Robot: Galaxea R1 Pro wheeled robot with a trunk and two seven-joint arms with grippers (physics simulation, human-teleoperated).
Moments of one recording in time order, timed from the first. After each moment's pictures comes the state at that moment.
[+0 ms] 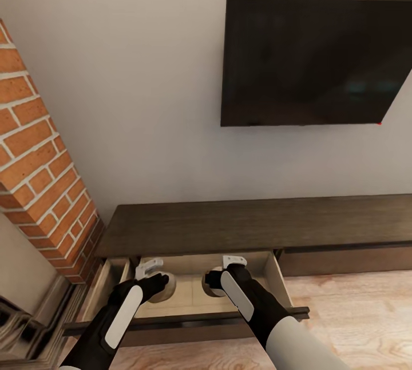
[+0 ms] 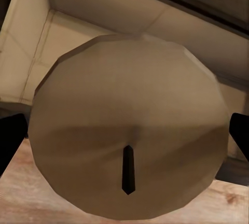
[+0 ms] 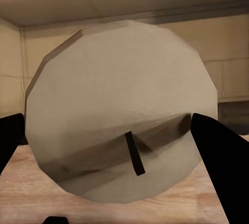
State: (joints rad) left arm -0.40 -0.03 -0.15 -1.08 0.67 0.59 0.43; right arm -0.64 0.17 0.48 -0.77 -0.69 0.62 -0.52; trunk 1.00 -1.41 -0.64
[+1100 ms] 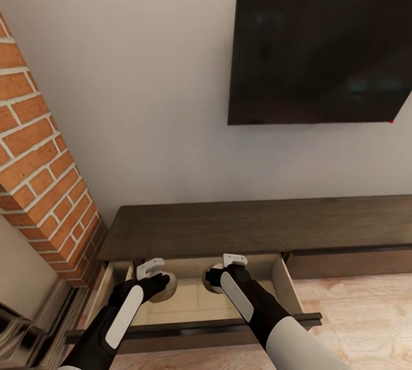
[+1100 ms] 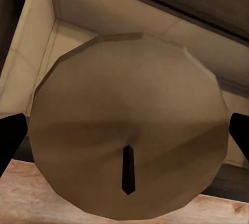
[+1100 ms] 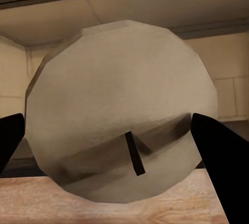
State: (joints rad) left arm -0.40 -0.03 -0.16 -1.09 0.67 0.59 0.43; right arm -0.64 0.17 0.49 -0.77 -0.68 0.57 -0.52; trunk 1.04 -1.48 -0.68
